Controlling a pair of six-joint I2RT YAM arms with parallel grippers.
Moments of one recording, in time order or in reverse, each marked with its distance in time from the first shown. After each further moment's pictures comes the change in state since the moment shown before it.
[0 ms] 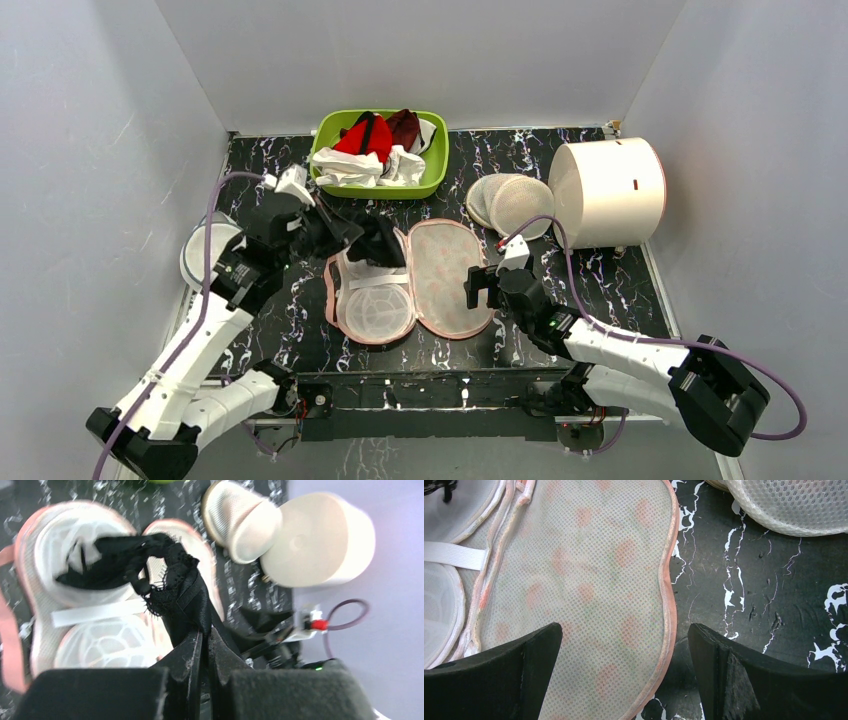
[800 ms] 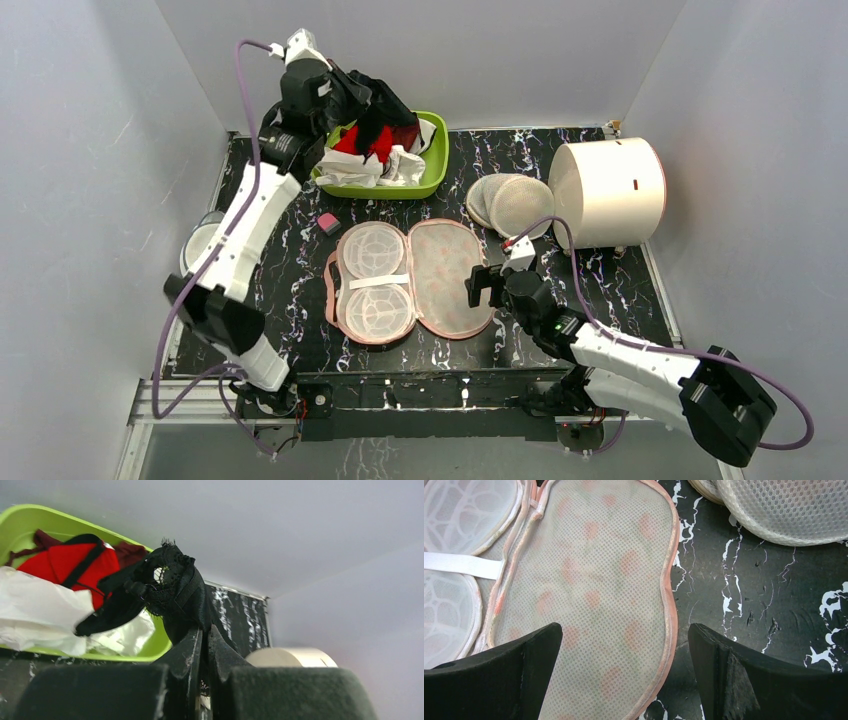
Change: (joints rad) left arm 0.083 0.684 0.832 0.160 -0.207 0.104; right arm -0.003 -0.068 -0.018 0.009 -0.003 0.001
